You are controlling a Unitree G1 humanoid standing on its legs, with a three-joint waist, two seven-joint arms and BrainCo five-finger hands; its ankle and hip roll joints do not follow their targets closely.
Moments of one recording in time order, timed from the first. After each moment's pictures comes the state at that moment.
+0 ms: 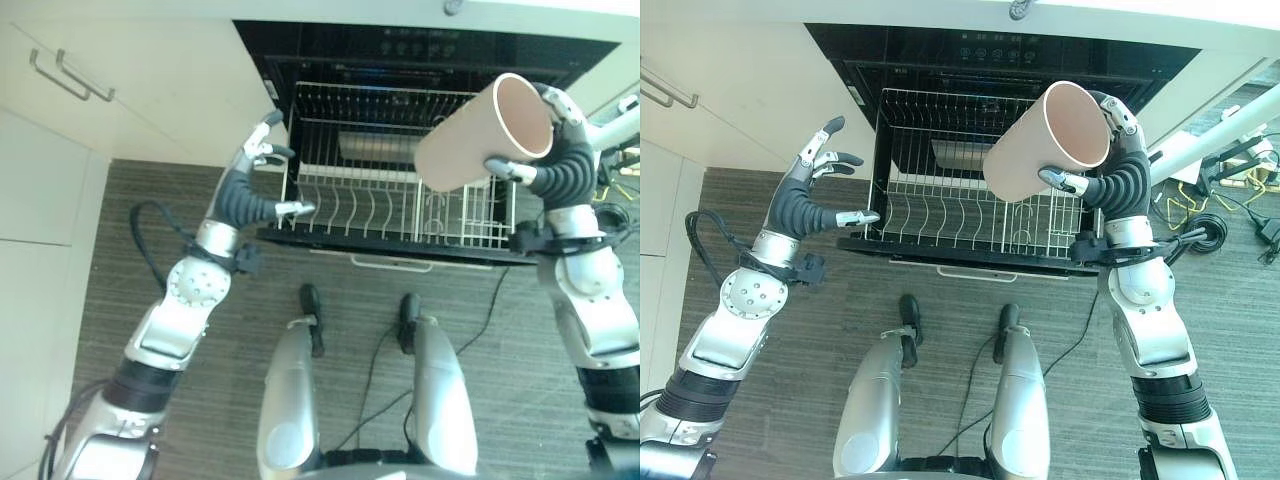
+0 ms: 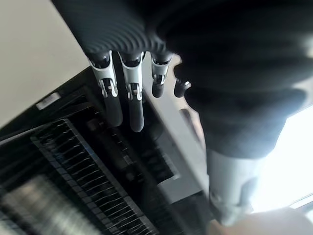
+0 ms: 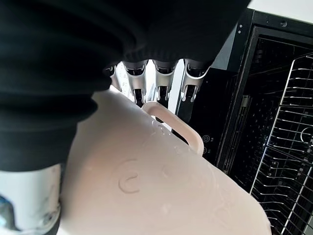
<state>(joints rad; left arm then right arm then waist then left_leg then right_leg) -0.32 0.72 -0.16 -0.21 -0.01 -0.03 0.06 -0.37 -0.61 0.00 -0.28 0.27 -0.08 -0.16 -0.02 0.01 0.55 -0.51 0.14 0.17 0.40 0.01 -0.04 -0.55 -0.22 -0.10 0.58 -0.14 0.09</state>
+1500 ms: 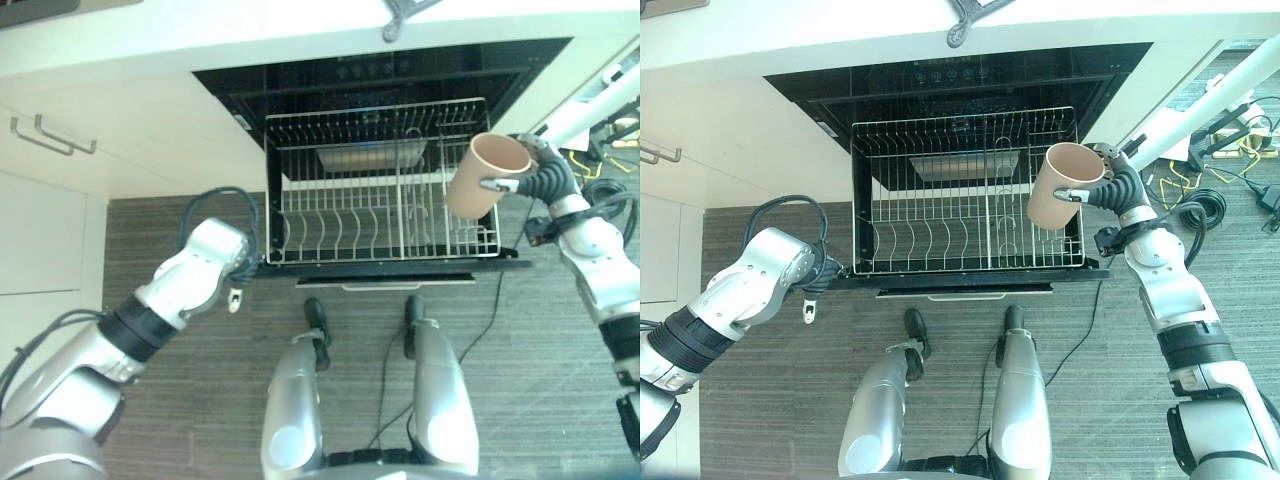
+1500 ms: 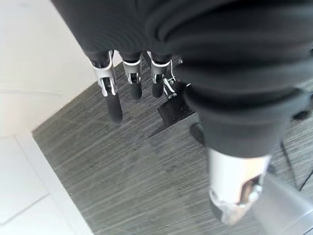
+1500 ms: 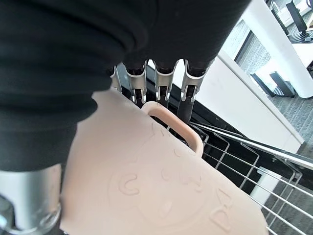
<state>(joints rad) -0.67 0.88 -0.68 -0.08 1.00 0.25 -1.26 -0.60 -0.77 0.19 0.34 0.17 -0.02 -0.03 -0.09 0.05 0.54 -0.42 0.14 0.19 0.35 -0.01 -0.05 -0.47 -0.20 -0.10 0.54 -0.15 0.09</state>
